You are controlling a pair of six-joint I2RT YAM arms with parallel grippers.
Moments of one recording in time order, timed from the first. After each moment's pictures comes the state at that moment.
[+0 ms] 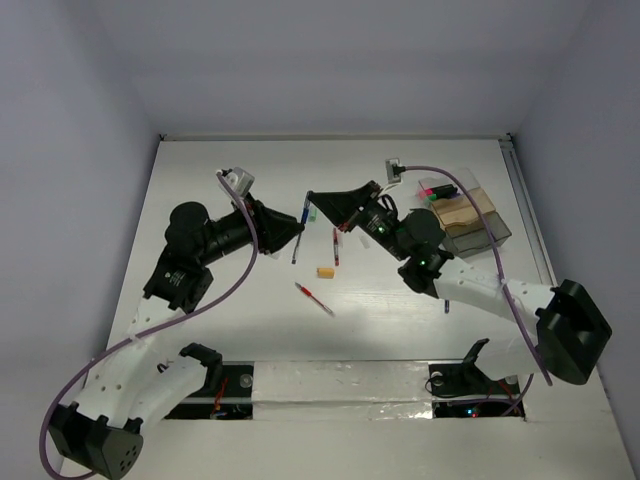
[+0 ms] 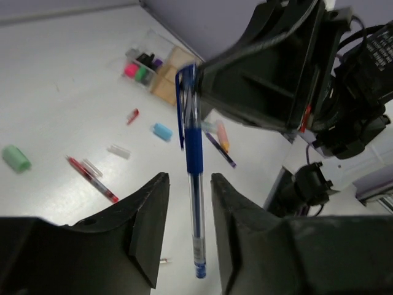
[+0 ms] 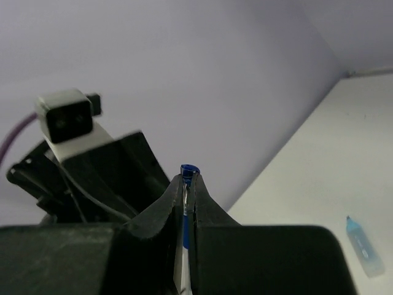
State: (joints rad) left arm -0.40 0.83 0.82 -0.06 0.61 -0.44; right arm 0.83 1.34 0.84 0.88 -0.06 0.87
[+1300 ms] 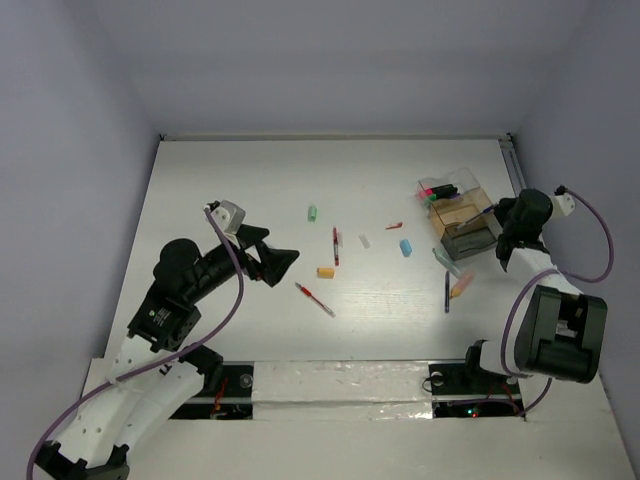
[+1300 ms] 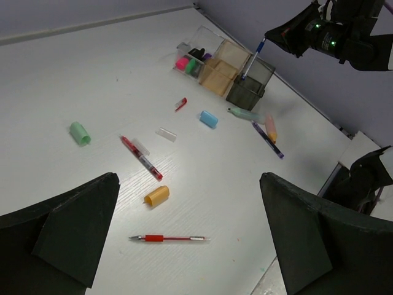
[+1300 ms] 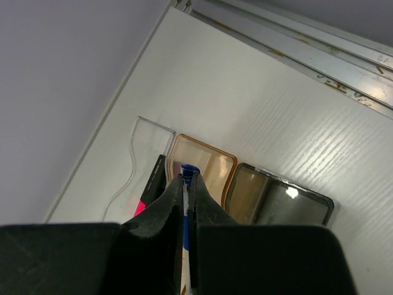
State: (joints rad) left arm -0.50 0.58 0.71 -0.21 0.34 -0.28; right arm -0.27 1.32 0.68 0.33 0.23 0.78
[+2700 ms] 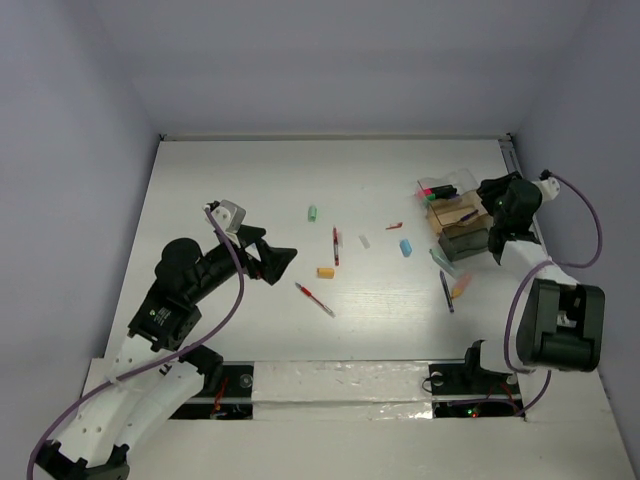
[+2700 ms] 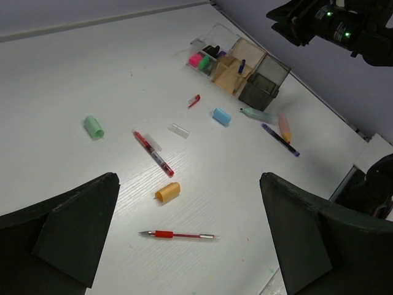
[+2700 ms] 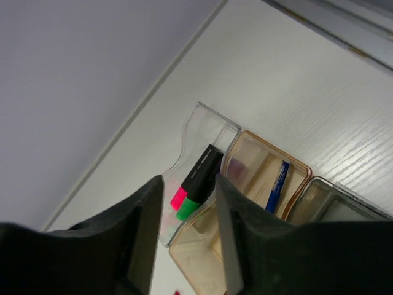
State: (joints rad) left arm -0.50 0.58 0.71 -0.23 0.29 -0.26; right arm -0.18 1.41 0.74 0.42 0.16 0.78
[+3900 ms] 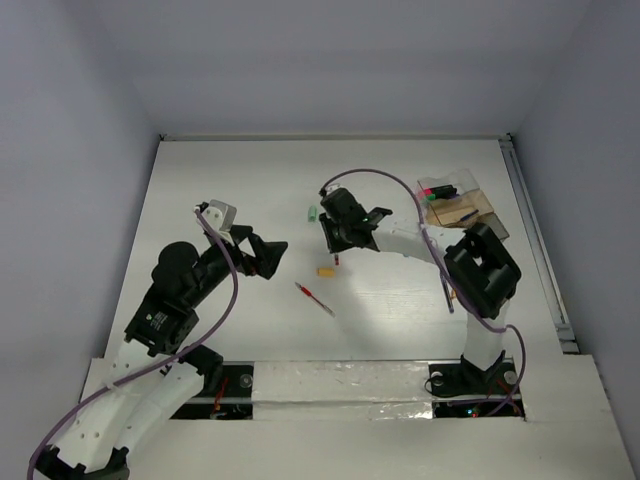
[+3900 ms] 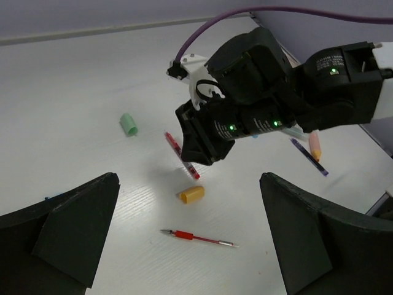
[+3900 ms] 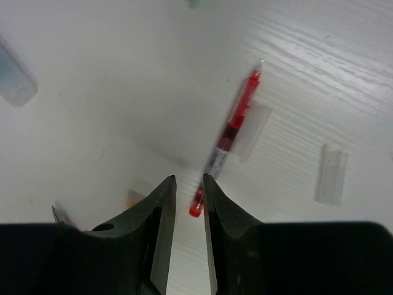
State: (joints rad) left arm -0.50 0.56 0.71 -0.26 0.15 -0.27; right arm 0.75 1.90 1.33 -0.34 0.15 0.36
